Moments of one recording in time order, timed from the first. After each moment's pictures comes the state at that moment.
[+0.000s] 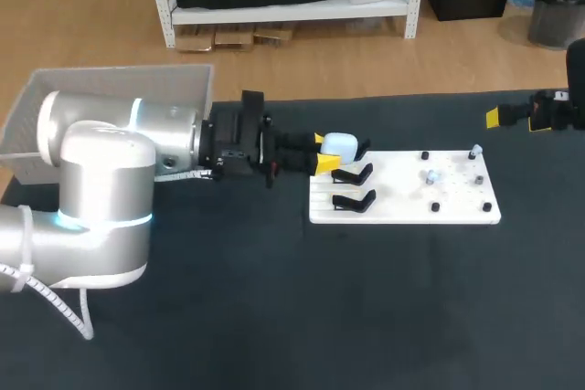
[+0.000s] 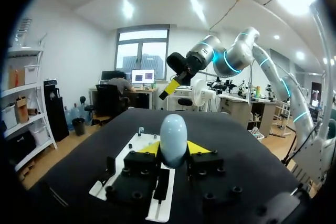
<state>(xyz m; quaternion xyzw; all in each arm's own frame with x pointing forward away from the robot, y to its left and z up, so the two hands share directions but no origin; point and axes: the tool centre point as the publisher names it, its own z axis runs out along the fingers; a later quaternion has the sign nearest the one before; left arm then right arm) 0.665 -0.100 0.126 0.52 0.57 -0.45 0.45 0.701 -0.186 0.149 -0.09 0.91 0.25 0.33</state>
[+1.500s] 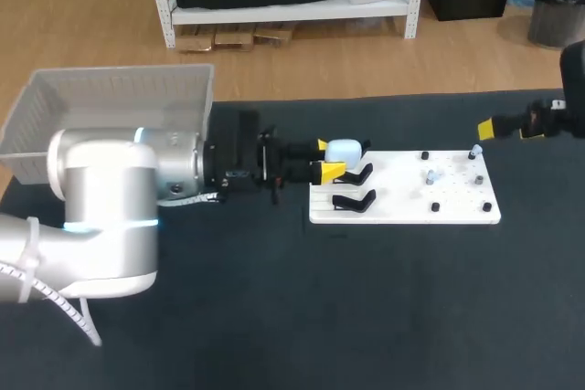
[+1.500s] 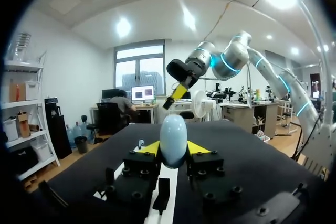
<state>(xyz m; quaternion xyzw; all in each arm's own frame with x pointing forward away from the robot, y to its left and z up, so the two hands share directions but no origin) 0.659 -0.109 0.123 0.51 0.52 -0.46 0.51 0.666 -0.162 0.160 -0.14 0.90 0.26 0.32</state>
